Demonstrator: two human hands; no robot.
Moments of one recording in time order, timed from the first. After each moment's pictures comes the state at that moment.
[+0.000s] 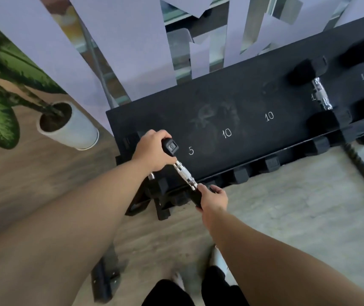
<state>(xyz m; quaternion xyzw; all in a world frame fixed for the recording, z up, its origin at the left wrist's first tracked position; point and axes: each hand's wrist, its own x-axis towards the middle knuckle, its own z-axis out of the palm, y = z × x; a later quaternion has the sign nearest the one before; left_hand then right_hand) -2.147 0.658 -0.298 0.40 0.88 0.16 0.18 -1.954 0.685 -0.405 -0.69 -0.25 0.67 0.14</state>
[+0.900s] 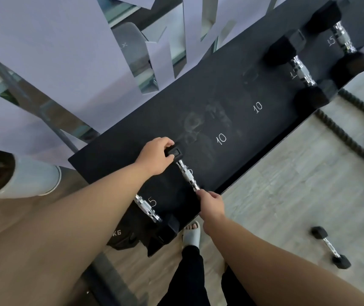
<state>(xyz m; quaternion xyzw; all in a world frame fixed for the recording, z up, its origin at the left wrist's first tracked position) -2.272 0.772 -0.392 0.53 0.77 0.11 0.33 -2.061 0.716 -0.455 -0.73 -0.17 0.65 0.13</state>
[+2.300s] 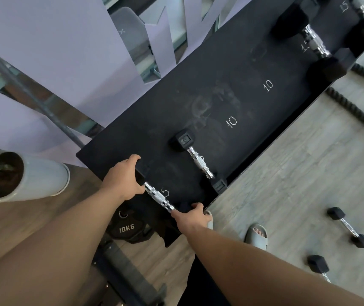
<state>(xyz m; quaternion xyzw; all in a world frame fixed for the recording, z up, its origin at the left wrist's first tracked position) -2.341 0.668 -0.396 0.51 0.81 -0.11 0.26 -2.128 0.624 -0.484 -0.75 -0.29 0.59 -0.06</state>
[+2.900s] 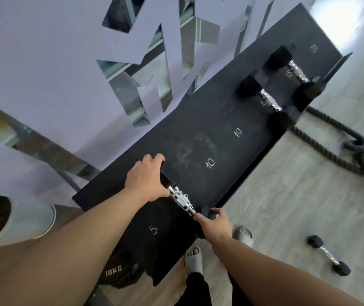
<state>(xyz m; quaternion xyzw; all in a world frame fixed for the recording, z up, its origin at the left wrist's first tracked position) -2.263 0.781 -0.294 0.61 0.76 -0.08 0.19 -2.040 0.720 -0.400 -0.76 -0.31 0.56 0.10</state>
